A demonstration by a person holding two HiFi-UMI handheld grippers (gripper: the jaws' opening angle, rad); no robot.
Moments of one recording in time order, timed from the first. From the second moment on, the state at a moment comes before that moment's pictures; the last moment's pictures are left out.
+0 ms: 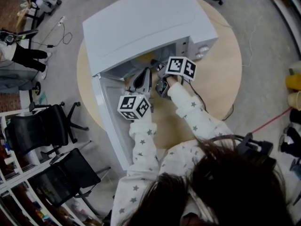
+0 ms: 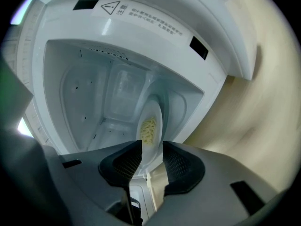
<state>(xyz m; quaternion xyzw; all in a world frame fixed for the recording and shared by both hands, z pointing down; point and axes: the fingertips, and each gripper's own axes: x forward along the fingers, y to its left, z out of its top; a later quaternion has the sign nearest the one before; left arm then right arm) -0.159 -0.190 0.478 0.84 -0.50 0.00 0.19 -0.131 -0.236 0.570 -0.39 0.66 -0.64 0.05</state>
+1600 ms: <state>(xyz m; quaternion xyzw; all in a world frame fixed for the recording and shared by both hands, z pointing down) -0.098 -0.074 0.366 0.87 -0.49 -0.03 0.11 -0.059 -0.093 0.382 -0.09 0.75 -0.63 0.17</state>
